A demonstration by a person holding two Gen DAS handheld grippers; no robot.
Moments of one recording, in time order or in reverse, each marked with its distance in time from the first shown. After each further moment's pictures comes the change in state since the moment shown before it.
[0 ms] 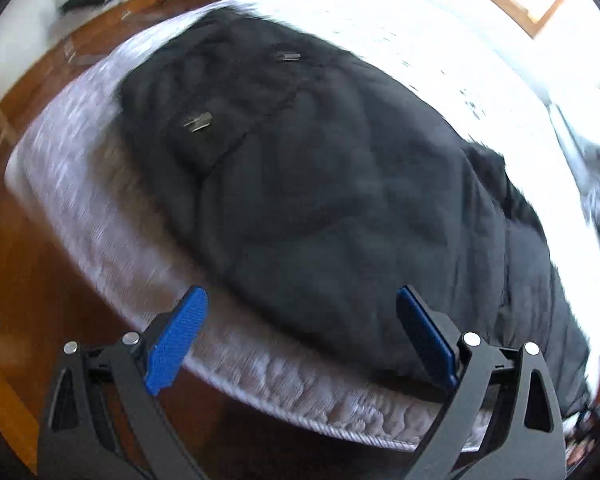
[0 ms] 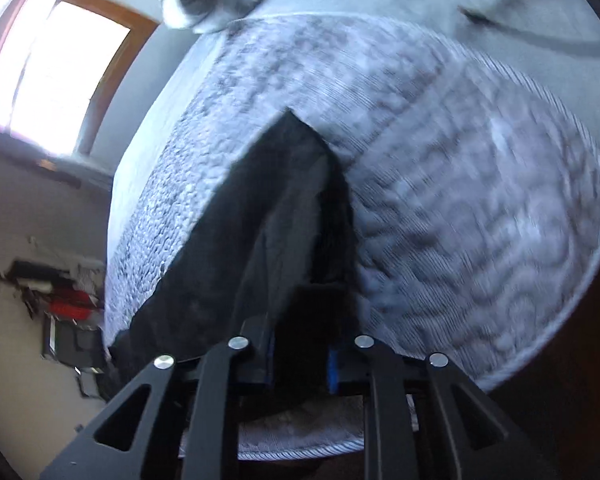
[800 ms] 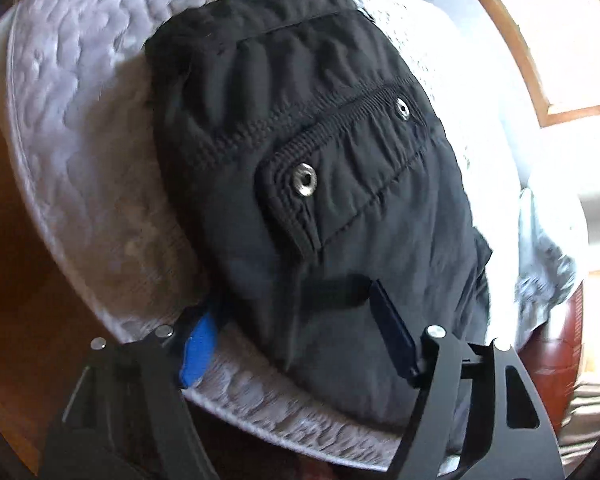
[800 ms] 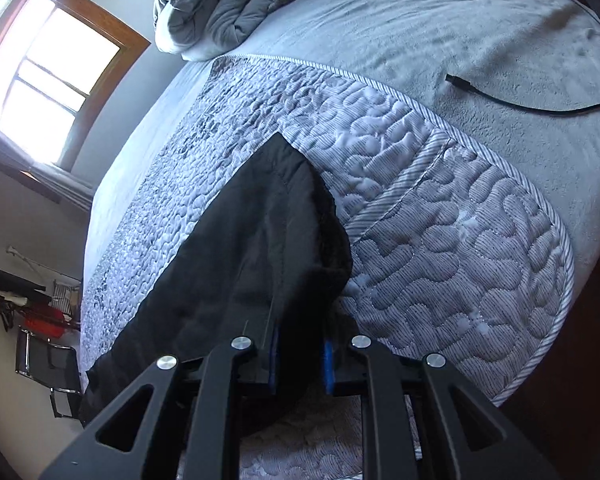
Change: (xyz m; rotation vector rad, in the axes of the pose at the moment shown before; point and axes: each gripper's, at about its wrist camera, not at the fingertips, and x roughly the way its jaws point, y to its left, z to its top) left arm 0.039 0.067 0.034 -0.345 0.118 -0.307; right arm -0.006 -0.034 0.025 0.030 -0.083 -0.115
